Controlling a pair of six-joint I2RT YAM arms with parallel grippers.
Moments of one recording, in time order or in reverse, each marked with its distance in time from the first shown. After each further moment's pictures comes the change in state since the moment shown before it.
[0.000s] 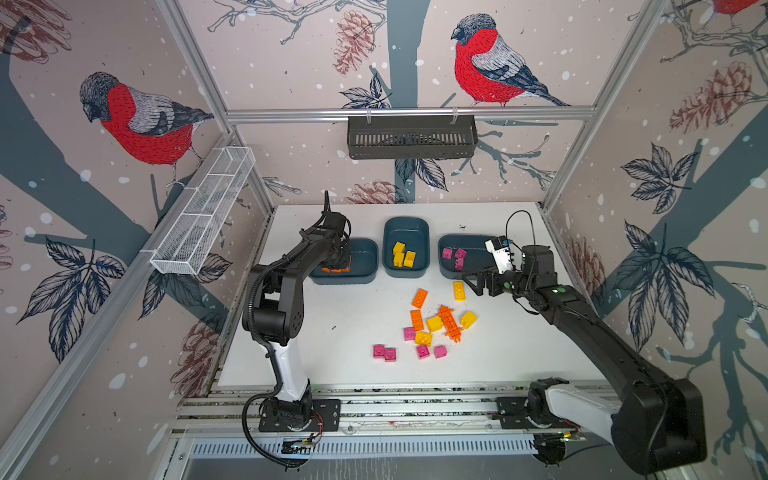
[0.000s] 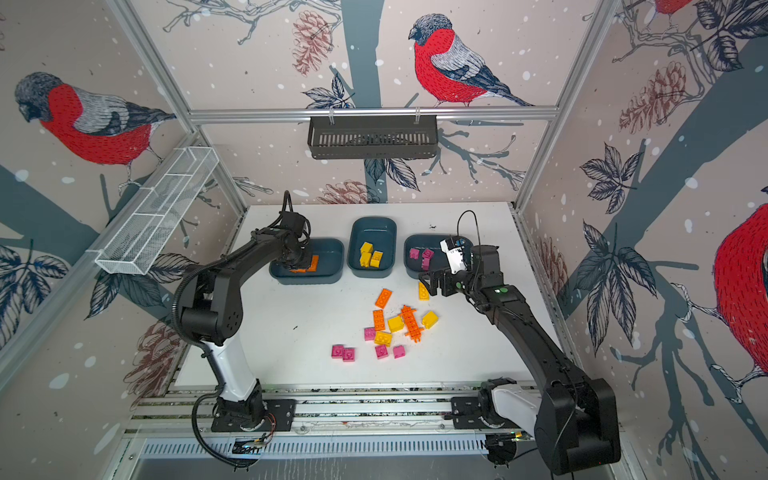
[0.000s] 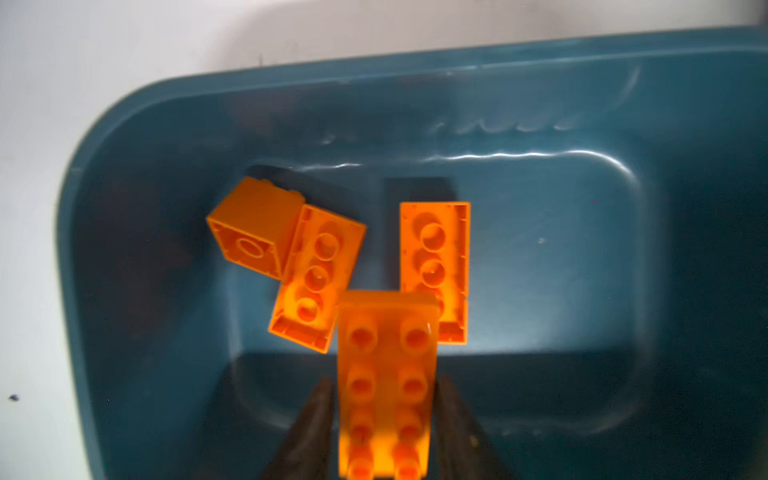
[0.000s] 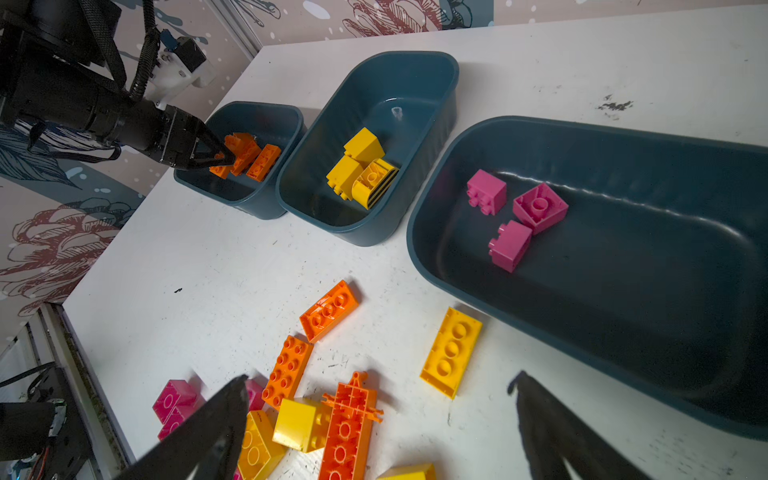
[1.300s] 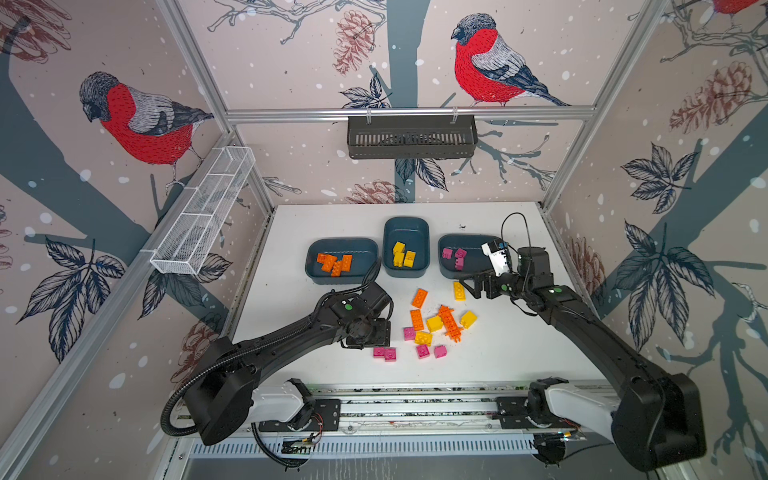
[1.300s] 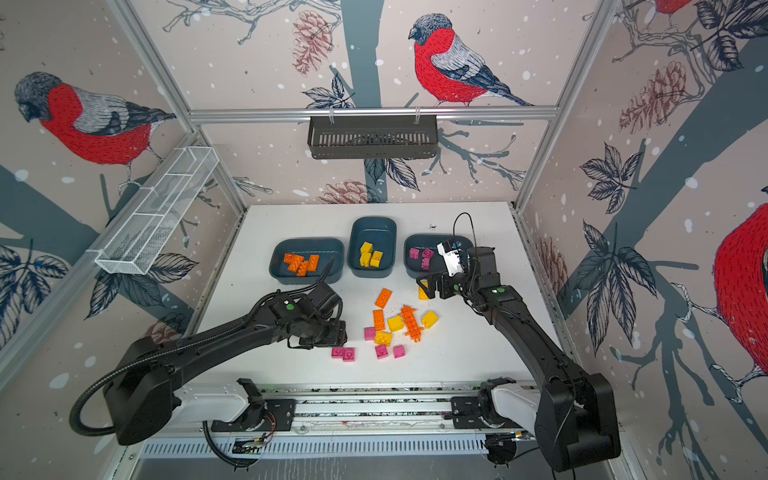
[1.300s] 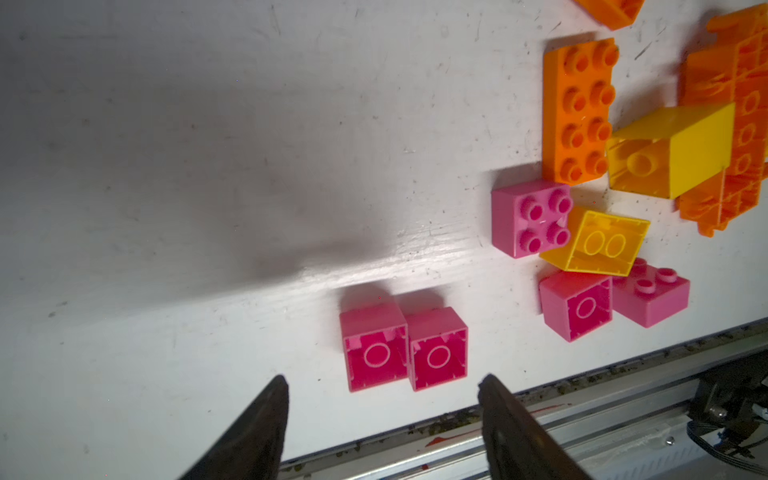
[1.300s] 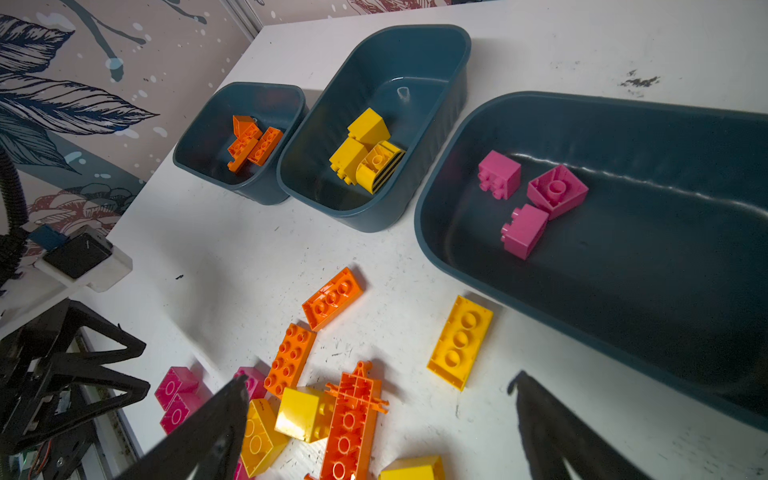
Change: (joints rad) left arm -0.640 -0.624 -0.620 -0.105 0.212 -0.666; right arm 0.022 0.015 -0.016 -0.003 0.000 -0.003
